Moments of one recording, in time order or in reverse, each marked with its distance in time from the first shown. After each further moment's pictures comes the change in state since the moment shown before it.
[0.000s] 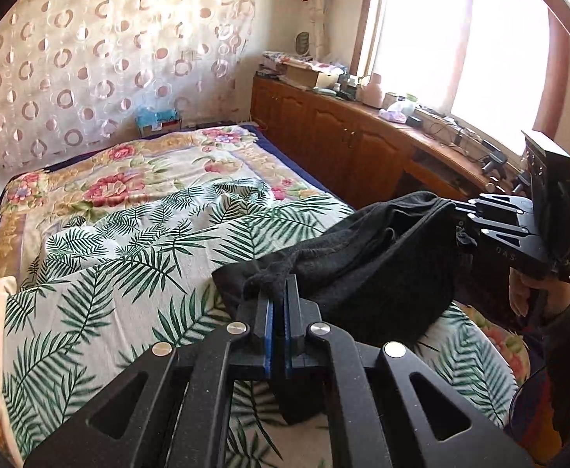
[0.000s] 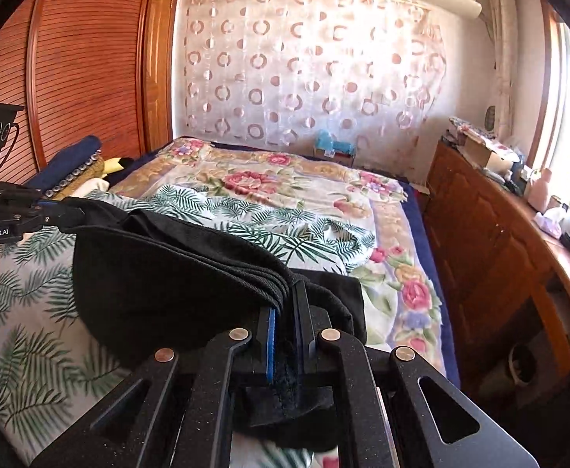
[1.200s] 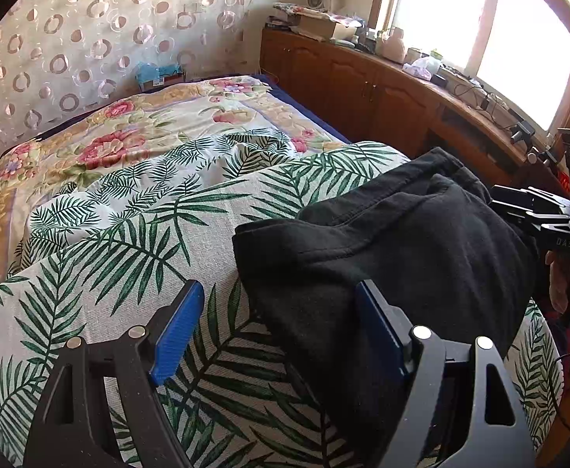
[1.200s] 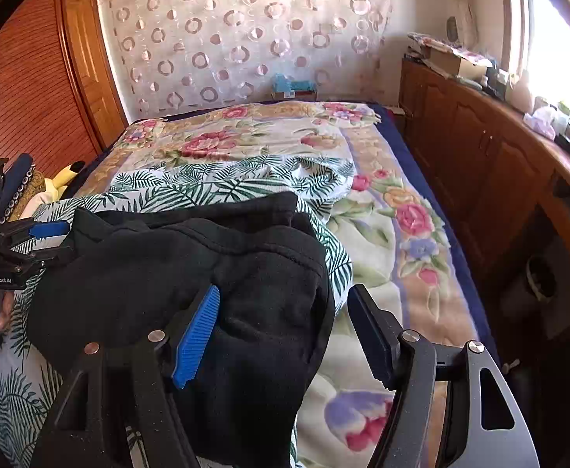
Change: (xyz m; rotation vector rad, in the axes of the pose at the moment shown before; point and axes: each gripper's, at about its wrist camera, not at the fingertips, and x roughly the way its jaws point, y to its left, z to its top) left arm 0.092 0.034 -0.011 -0.002 0.170 0.028; right arm 0.035 -0.013 -0.005 0.277 0.168 -0.020
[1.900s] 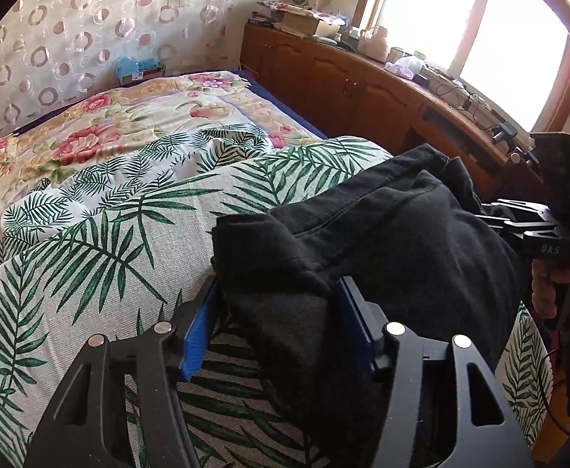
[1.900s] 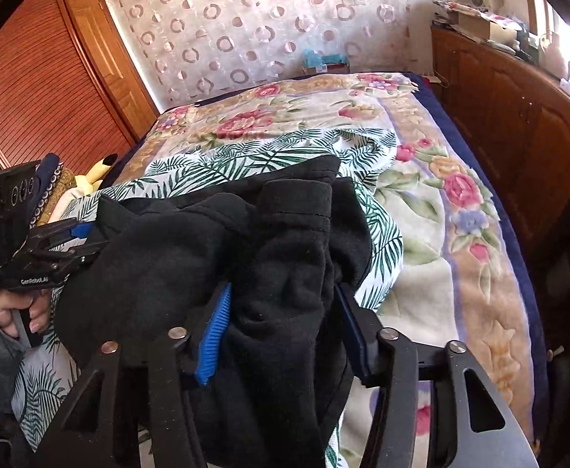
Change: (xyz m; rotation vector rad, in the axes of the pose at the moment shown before) left arm 0.012 -0.003 0.002 -0.005 0.009 -0.100; right arm 0.033 -0.022 0.012 0.019 0.076 0.168
